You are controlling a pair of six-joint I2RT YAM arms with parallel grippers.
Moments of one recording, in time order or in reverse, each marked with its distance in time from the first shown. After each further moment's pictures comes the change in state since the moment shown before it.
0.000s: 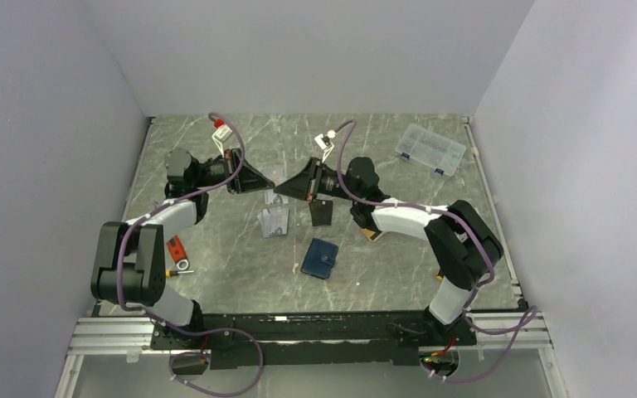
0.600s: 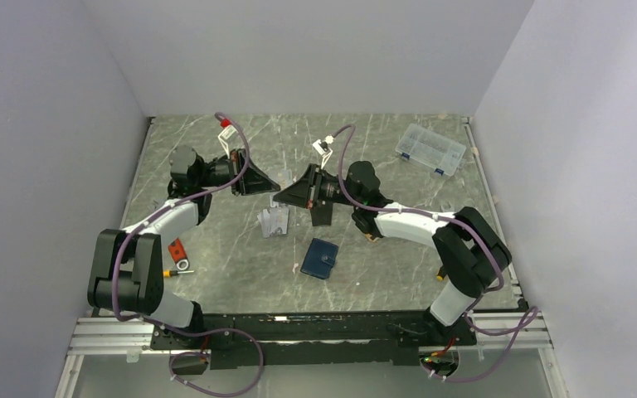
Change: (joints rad) left arm -0.047 -0.069 0.014 -0.150 0.002 0.095; right arm 0.037 -0.059 -0.031 -0.069 -0.011 -0.034
